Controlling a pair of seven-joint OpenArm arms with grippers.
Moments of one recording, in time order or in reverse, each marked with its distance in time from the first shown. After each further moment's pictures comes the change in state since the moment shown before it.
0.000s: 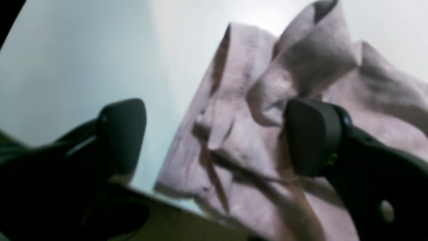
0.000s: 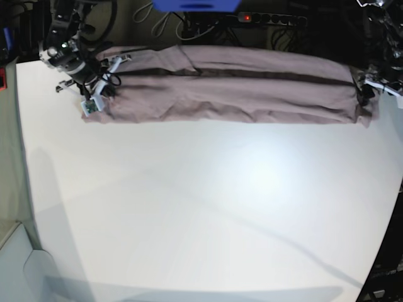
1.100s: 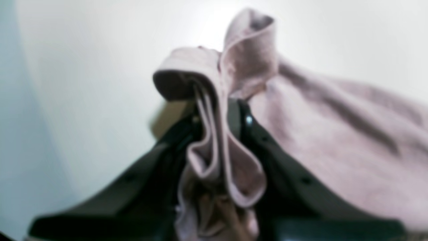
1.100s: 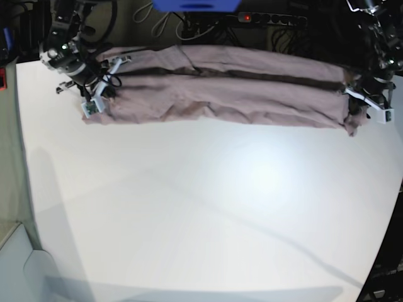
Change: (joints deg) left arm -0.7 0.7 8.2 3.9 -1.1 -0.4 0.6; right arm 0.7 0.0 0.0 0.0 -0.1 0.0 -0.7
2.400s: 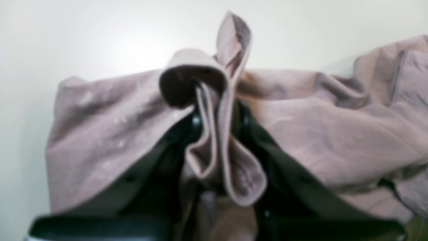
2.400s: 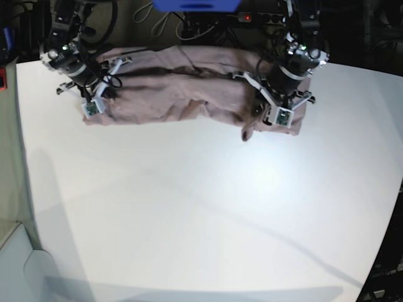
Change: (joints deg) left arm 6.7 22.2 23.8 26.6 22.0 0.7 2.5; right arm 0.2 0.0 -0.2 -0.1 -0.1 0.0 0.0
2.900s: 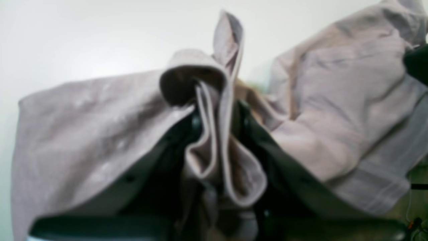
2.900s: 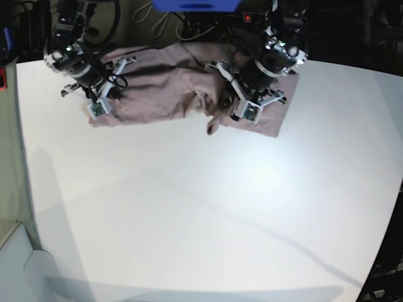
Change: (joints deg) left arm 1.1 -0.3 9.3 0.0 0.0 0.1 -0.1; right arm 0.0 0.0 -2.2 0.0 -0.6 0.0 0.0
